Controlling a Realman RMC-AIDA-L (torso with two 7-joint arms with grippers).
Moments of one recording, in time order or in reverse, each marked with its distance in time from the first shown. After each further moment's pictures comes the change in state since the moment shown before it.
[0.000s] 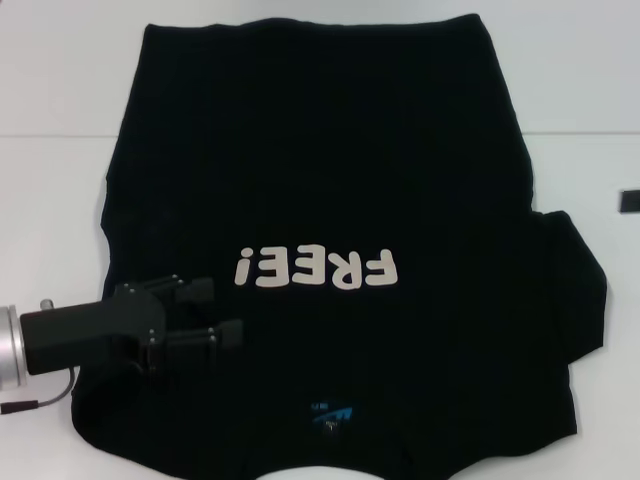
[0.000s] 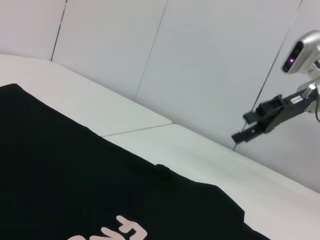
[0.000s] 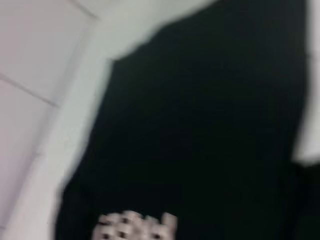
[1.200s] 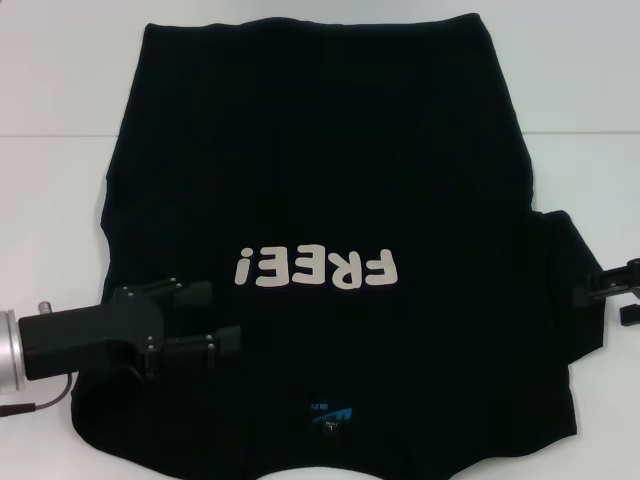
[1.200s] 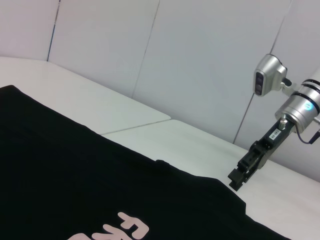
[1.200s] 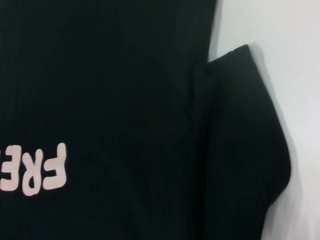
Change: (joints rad) left arm 0.005 0.001 0.000 -0.002 0.008 -0.004 0.046; right arm 0.123 0.051 -0.101 0.178 -0.311 0.187 0.114
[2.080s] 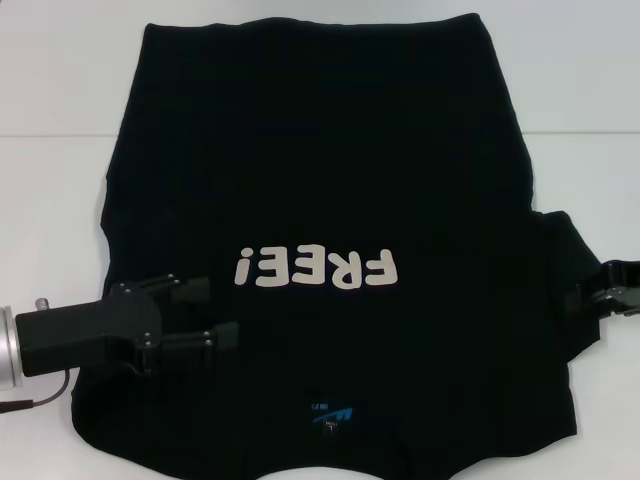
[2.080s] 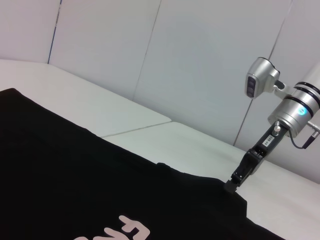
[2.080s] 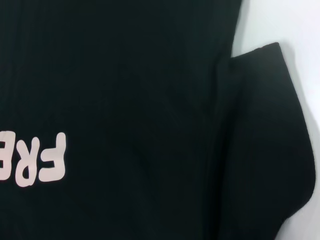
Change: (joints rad) left arm -0.002 0.005 -0.002 0.002 -0.003 0.005 -0.003; right arm 0.034 0.022 -0.088 0.011 0.000 0.048 0.017
